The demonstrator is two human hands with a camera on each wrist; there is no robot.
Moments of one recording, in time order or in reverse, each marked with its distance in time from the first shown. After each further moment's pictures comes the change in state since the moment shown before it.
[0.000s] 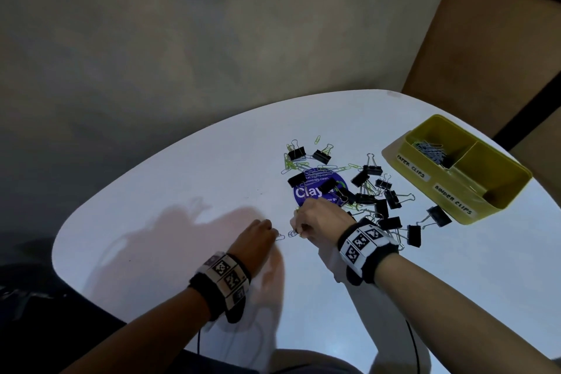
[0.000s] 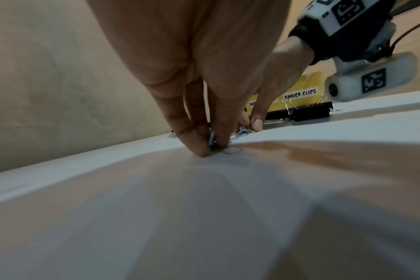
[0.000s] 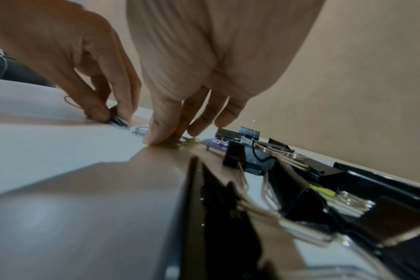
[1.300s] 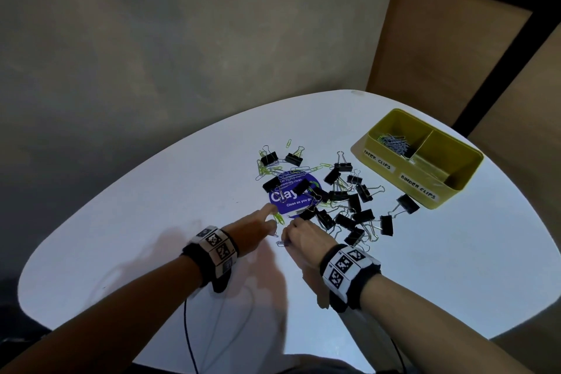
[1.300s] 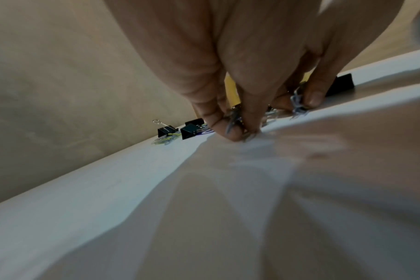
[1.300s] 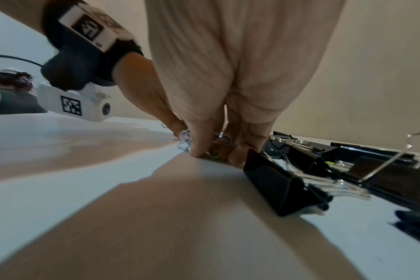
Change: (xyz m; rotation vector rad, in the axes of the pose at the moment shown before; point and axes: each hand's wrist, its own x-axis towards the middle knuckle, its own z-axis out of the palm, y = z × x) left_hand 0.050 0.005 -0.020 0.298 -0.124 0.435; right_hand -0.036 -0.012 0.026 -0.022 0.014 0.232
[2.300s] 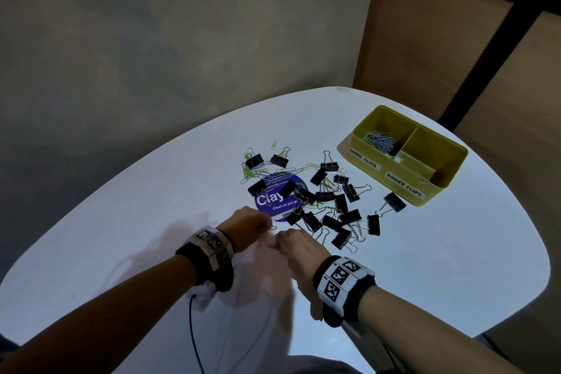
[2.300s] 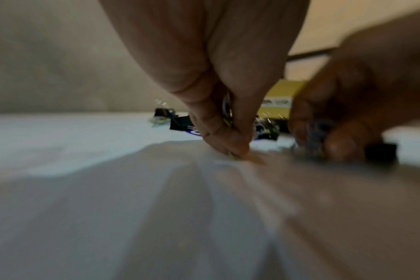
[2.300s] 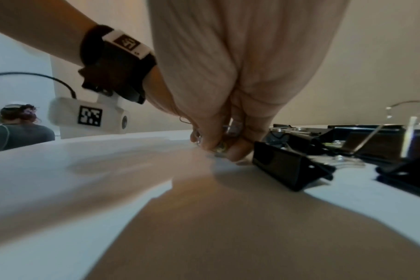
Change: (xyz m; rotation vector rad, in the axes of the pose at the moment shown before) left_hand 0.025 0.002 -0.013 -0.482 0.014 -0.225; right_hand -0.018 0.001 0.003 0.184 0.053 0.080
